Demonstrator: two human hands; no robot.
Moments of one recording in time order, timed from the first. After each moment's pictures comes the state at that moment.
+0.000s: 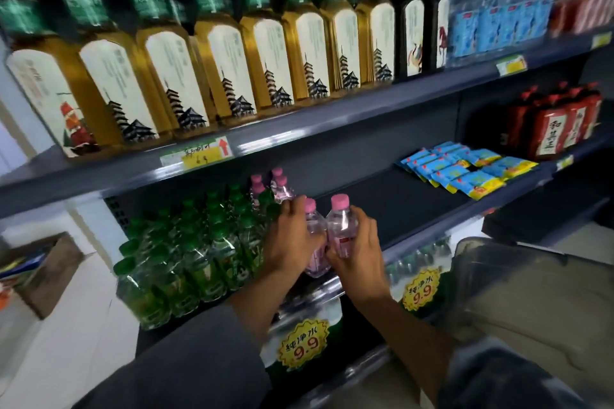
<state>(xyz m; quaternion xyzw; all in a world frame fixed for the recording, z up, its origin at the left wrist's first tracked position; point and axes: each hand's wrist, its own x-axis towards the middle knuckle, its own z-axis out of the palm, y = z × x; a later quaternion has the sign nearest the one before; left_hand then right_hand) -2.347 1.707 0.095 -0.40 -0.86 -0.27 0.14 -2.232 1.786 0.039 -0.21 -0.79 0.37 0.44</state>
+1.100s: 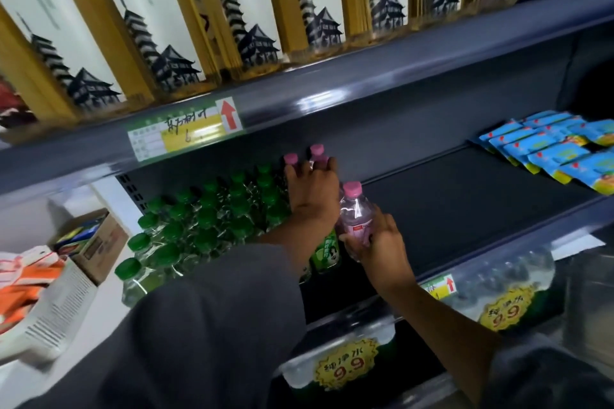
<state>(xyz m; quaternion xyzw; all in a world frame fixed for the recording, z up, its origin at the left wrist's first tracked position) -2.469 1.778 0.093 -0.35 -0.91 0.04 0.21 -2.360 1.838 -0.020 -0.23 -0.81 0.42 0.33</state>
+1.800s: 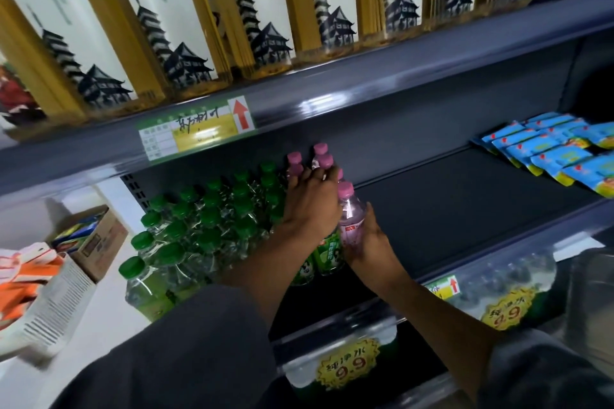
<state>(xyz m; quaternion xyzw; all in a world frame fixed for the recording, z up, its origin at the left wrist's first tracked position) -2.461 1.747 0.094 -0.42 -0.89 -0.05 0.17 -2.375 1.830 -0.024 -0.20 -0.83 0.47 0.23</state>
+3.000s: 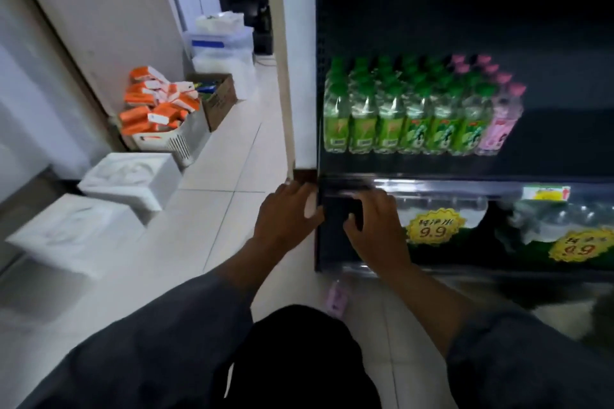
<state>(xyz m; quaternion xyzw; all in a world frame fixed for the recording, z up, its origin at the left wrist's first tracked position) -2.341 1.323 -0.048 -0.26 -0.94 -0.19 0.15 -2.276 1.511 -0.084 -0.02 -0.93 0.22 0.29</state>
